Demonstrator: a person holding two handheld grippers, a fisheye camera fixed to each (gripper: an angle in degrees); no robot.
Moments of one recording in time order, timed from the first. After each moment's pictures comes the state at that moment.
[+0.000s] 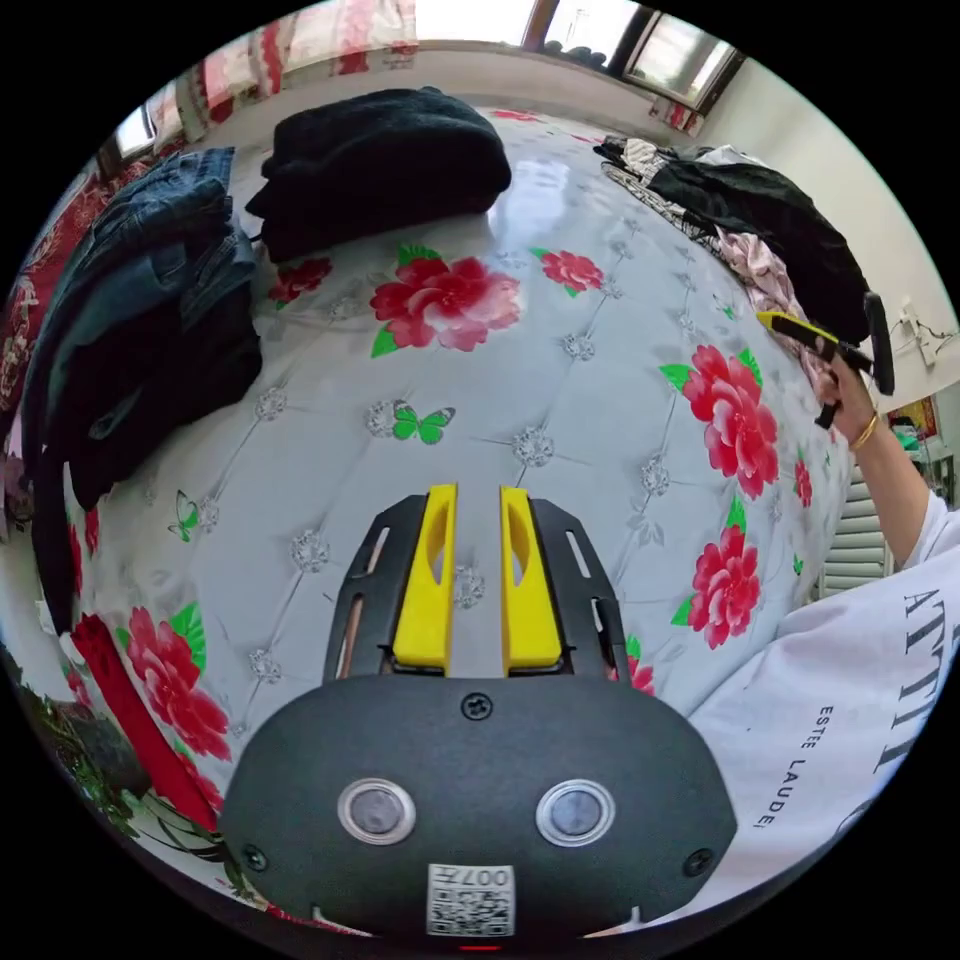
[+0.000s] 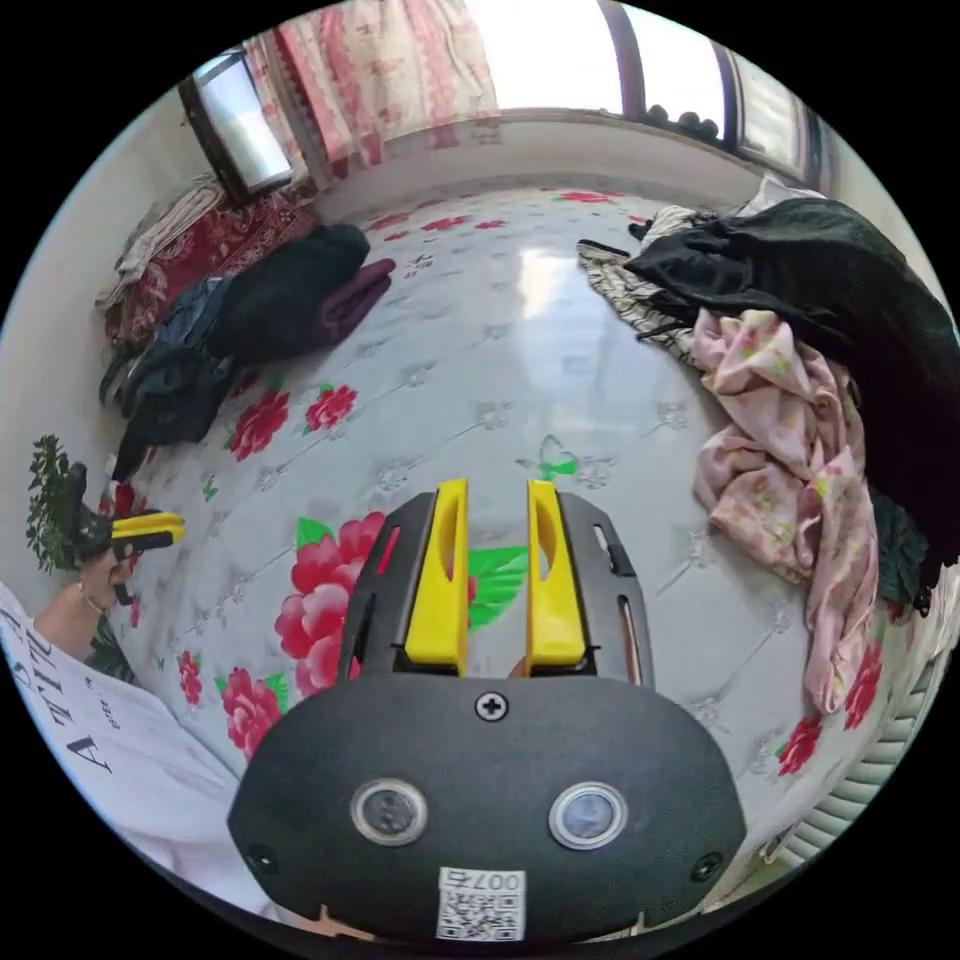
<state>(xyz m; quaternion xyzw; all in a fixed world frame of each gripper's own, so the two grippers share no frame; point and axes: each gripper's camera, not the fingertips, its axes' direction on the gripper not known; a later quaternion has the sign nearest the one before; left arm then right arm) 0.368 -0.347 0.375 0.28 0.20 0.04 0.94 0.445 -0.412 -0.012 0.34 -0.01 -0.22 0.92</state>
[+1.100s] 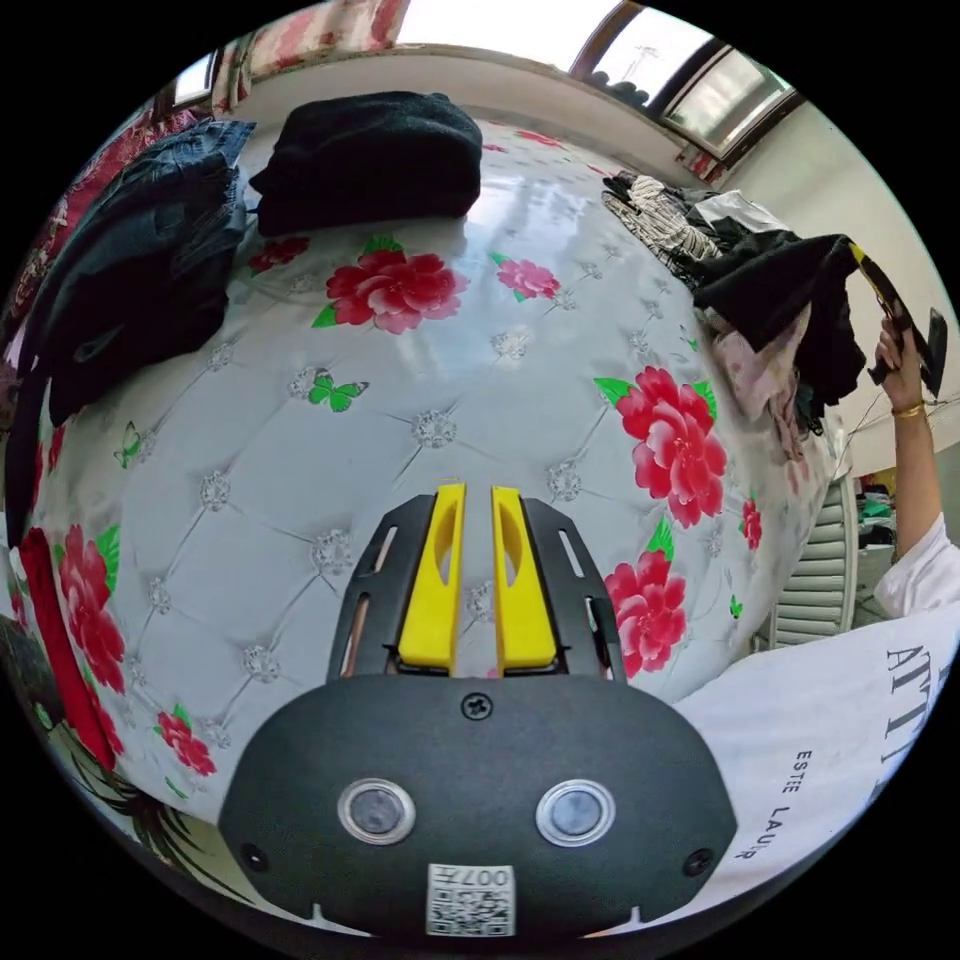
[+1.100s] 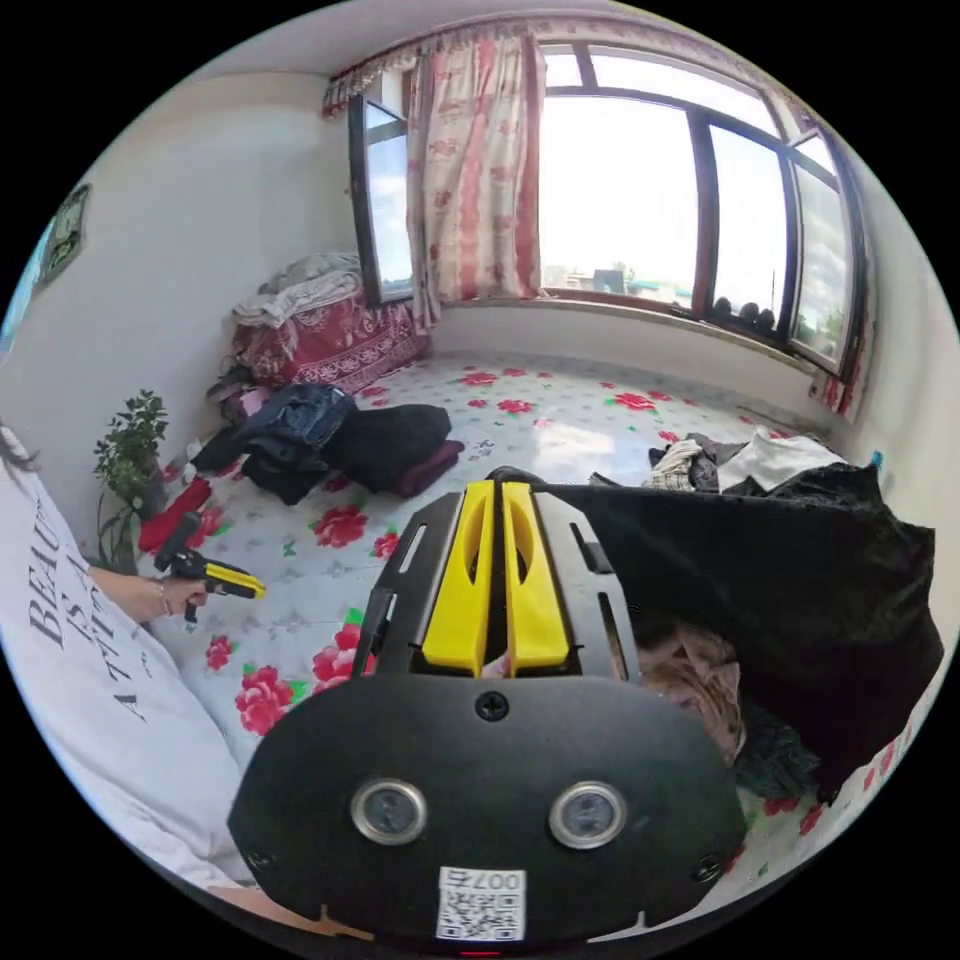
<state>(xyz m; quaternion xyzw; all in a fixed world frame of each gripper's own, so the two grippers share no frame) 0.425 -0.335 0.329 0.30 0.27 -0.02 0.91 0.468 -0.317 -0.164 0.48 -0.06 -0.39 0.78</state>
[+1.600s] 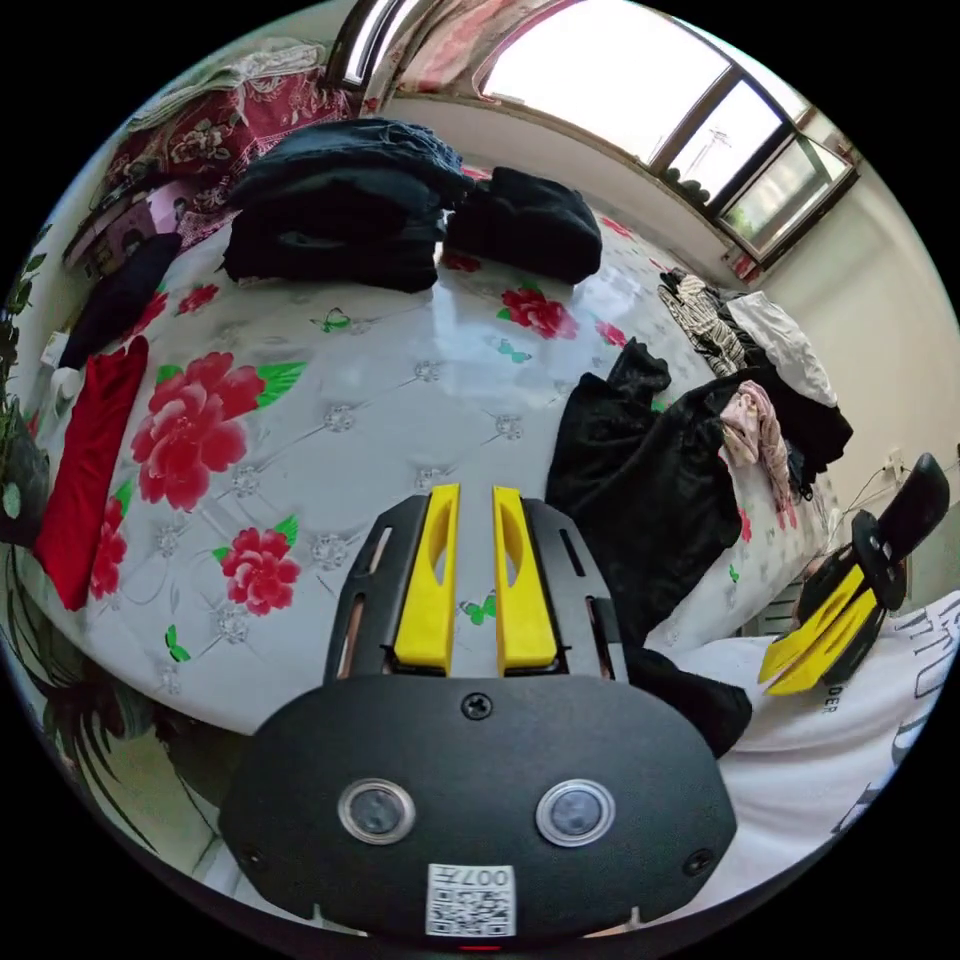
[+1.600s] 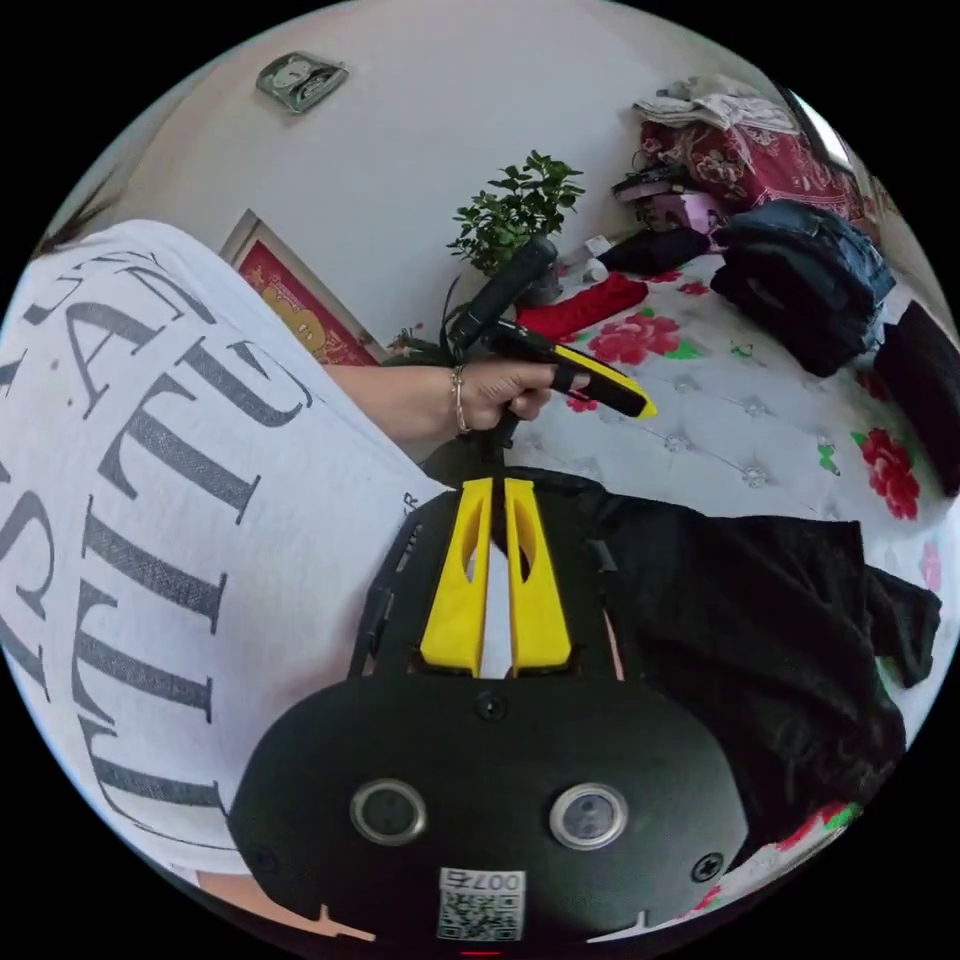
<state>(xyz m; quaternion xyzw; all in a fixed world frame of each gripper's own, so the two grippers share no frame) 0.280 -0.135 0.374 0.35 0.29 -0.15 0.88 0.222 -0.119 0.083 0.04 -0.21 -0.73 0.65</state>
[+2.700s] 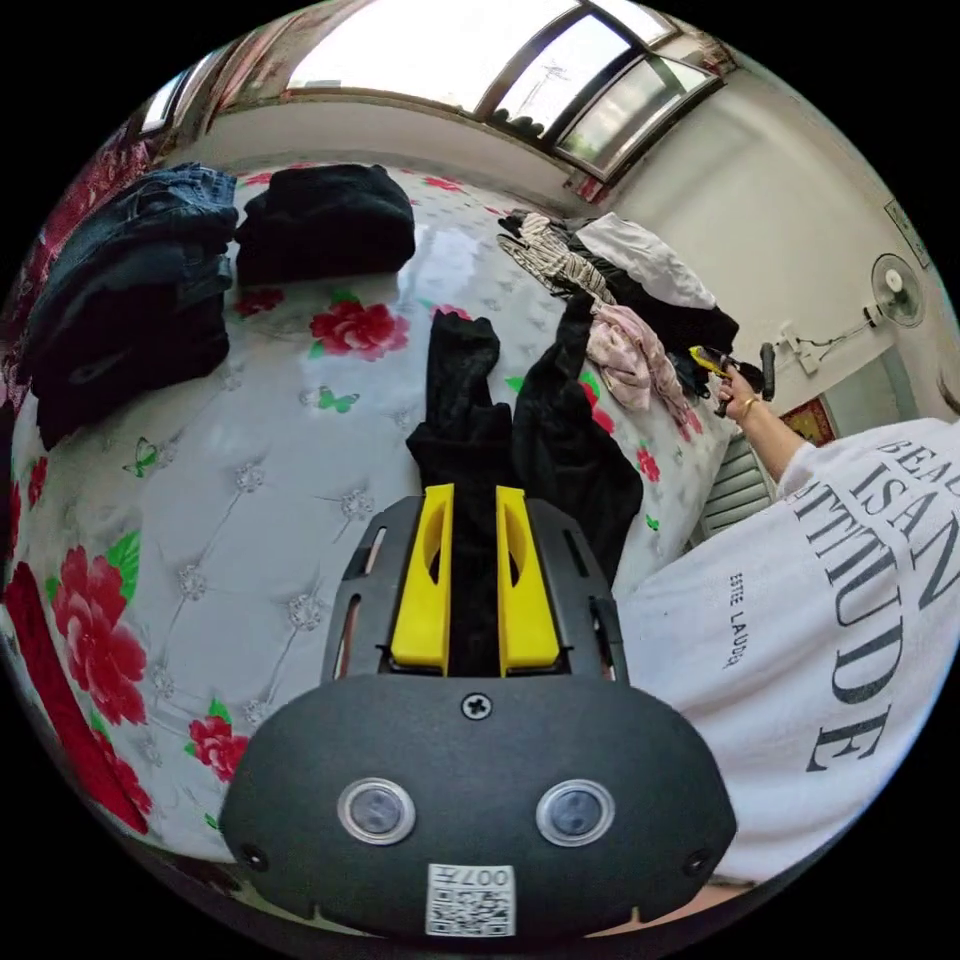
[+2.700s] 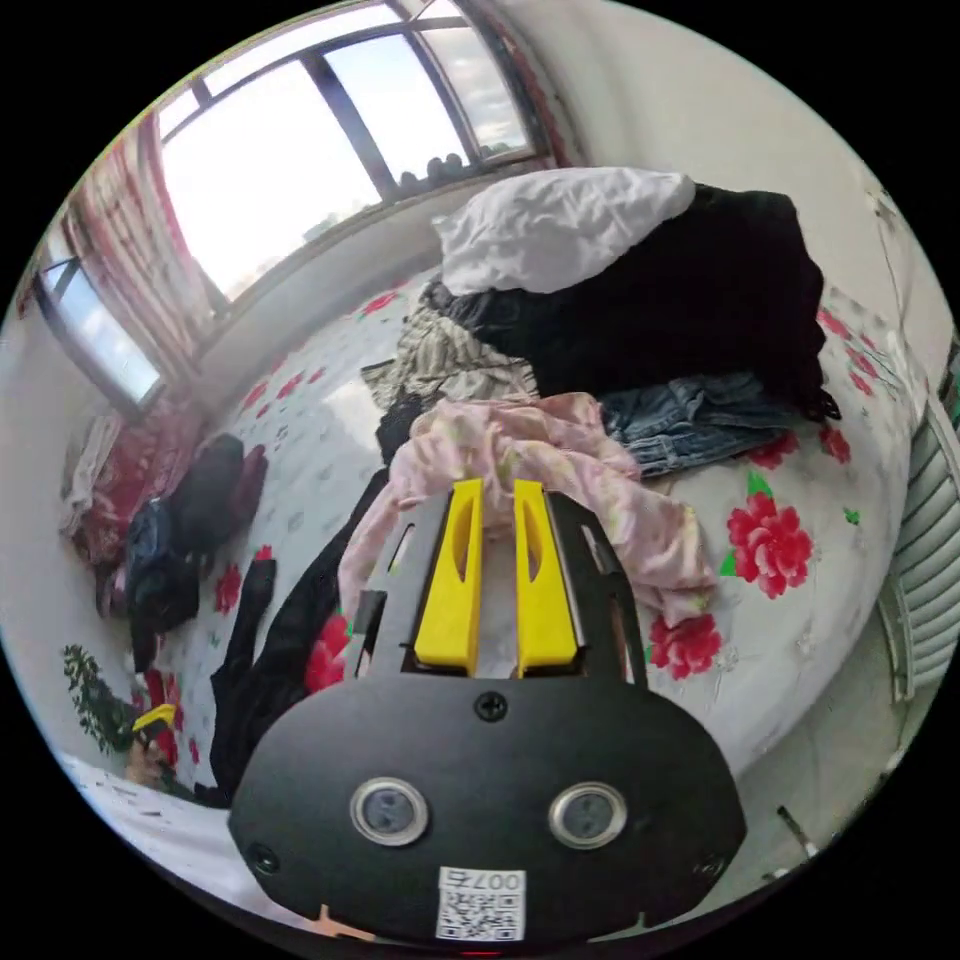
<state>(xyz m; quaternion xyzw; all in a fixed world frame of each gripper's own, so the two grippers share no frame) 0.303 -0.289 0.232 0.37 0.34 0.08 0.86 0.615 -0.392 -0.079 0.43 -0.09 0.00 0.90</state>
